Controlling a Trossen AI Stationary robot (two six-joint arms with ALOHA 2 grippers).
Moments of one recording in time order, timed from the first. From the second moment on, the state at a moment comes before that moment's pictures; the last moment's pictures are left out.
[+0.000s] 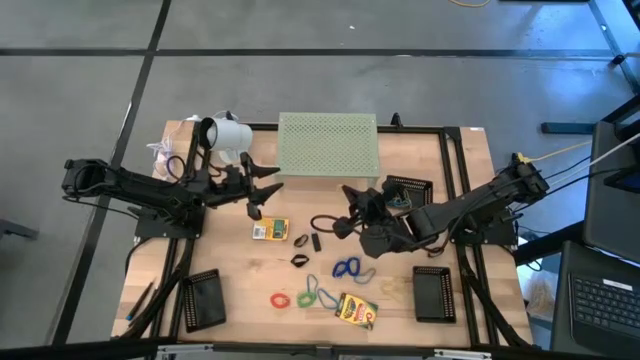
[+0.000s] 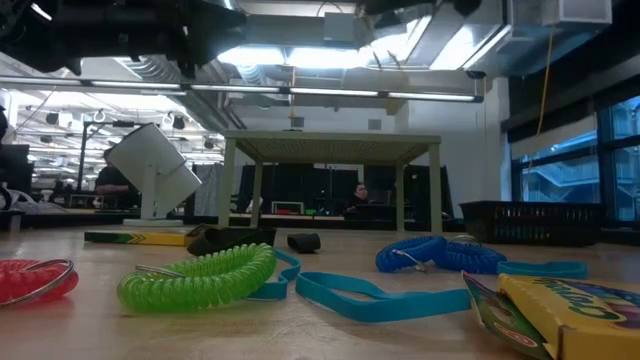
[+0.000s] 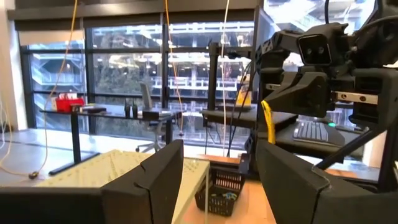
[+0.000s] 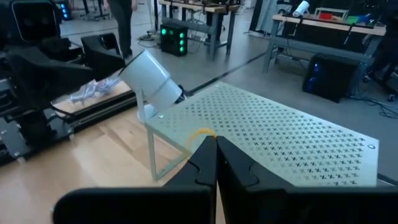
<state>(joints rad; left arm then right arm) 0.03 0.96 0.25 0.96 -0.24 0.01 0.42 1.58 1.28 -0.35 1.20 0.61</state>
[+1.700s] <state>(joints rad) 0.03 0.96 0.25 0.96 -0.25 0.01 0.20 1.32 1.15 -1.51 0.77 1.30</state>
